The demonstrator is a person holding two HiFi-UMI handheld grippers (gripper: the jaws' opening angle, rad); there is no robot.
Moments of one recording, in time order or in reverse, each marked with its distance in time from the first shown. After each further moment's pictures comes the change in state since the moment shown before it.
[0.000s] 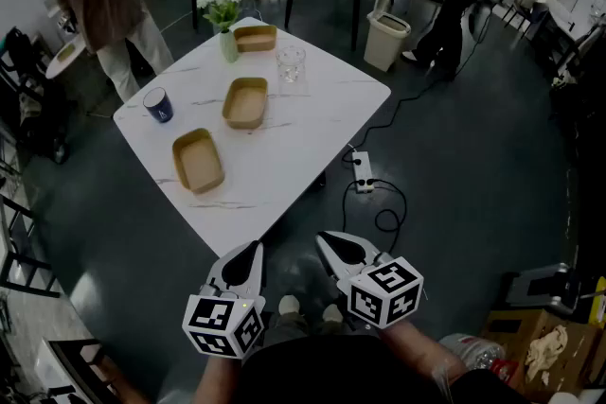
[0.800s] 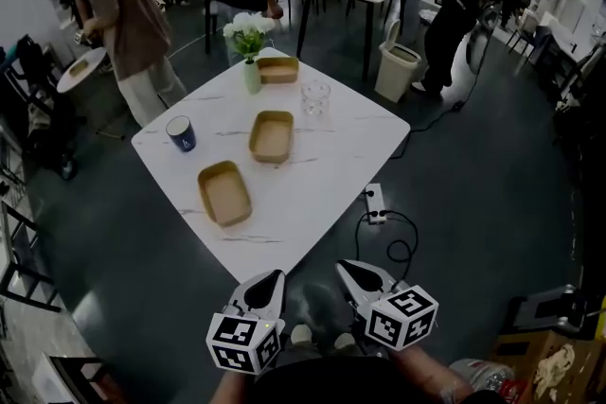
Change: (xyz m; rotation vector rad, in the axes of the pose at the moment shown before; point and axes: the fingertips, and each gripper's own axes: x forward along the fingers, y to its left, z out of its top) left arm 0.006 0.035 -0.006 -0.005 0.053 -0.047; right arm 0.028 0.011 0.006 0.044 -0.025 -0.012
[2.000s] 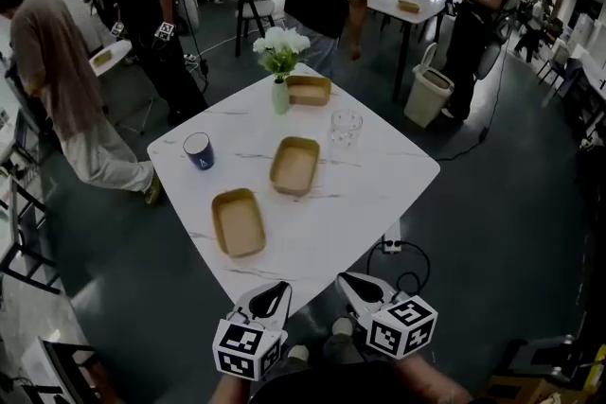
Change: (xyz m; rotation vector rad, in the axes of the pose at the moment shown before) left arm 0.051 0.044 0.030 0.061 0.013 0.050; right arm 0.073 -0.028 0.037 -0.052 0.083 0.110
